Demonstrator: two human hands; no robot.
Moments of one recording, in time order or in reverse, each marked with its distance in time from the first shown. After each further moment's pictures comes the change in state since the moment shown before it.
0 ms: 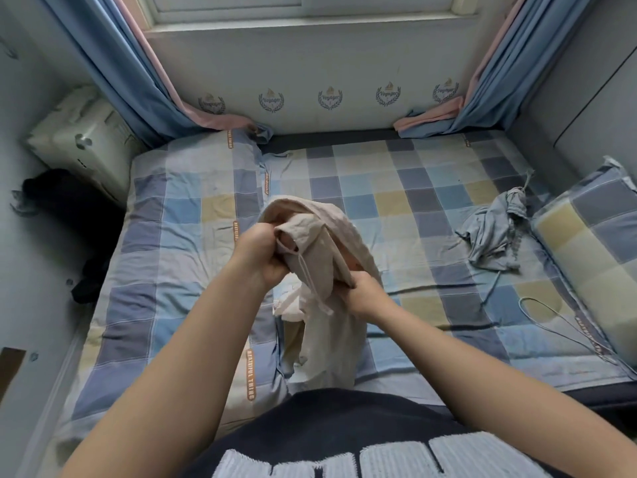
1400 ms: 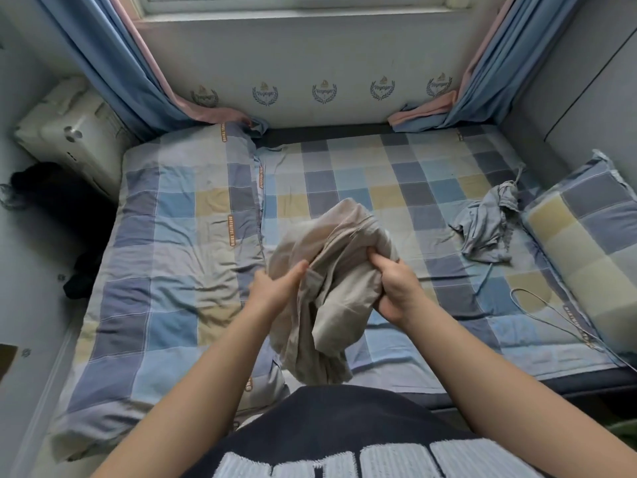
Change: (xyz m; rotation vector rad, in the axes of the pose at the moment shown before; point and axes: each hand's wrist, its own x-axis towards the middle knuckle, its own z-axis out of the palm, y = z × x) left_hand 0.016 -0.087 -0.064 0.814 0.299 -0.019; right_hand -0.034 -0.012 -0.026 1.163 0.213 0.183
